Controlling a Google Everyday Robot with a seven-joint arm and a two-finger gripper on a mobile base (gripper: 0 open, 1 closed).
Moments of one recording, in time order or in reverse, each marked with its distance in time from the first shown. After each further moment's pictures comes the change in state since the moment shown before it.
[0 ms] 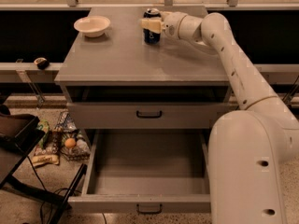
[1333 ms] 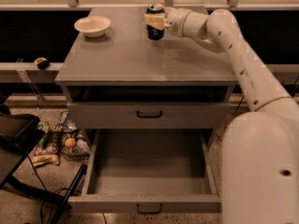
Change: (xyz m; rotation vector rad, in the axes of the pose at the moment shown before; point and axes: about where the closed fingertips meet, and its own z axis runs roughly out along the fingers) arm -0.019 0.009 -0.019 -0.012 -0.014 -0.030
